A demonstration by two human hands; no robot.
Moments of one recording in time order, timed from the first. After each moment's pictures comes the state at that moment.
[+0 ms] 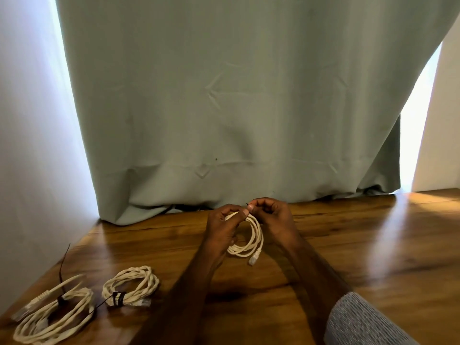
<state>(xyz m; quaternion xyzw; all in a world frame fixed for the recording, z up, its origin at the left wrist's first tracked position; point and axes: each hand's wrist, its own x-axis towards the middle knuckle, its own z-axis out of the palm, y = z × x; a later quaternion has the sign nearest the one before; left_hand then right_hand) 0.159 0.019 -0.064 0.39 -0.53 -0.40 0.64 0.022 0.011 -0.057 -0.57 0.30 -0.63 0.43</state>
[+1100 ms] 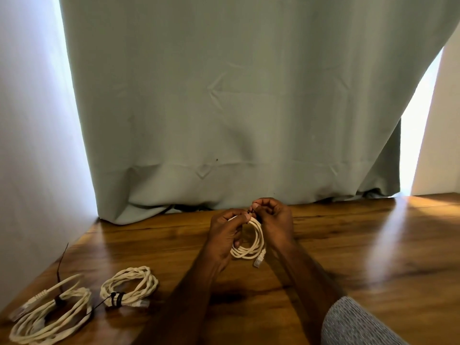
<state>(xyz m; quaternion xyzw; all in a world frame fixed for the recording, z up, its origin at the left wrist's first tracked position) 0.154 0.028 -0.064 0.34 -0.47 -0.51 0.63 0.035 0.003 -0.061 -0.49 0.39 -0.69 0.38</state>
